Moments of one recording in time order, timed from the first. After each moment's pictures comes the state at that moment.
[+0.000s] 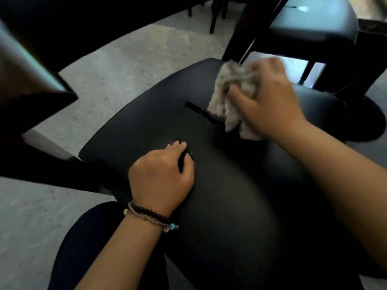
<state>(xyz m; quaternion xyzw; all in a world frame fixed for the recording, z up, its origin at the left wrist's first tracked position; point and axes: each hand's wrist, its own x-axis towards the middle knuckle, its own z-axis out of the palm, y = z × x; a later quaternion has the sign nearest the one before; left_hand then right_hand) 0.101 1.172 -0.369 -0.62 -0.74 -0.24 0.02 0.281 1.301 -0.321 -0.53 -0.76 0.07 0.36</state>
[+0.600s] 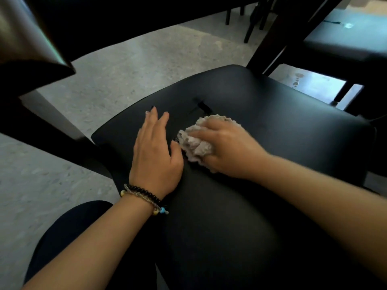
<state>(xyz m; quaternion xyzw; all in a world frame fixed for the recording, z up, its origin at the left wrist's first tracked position) 0.097 1.187 -0.382 -0.54 -0.76 -0.34 -0.05 0.249 1.281 -0.361 -0.26 -0.95 0.10 0.13</state>
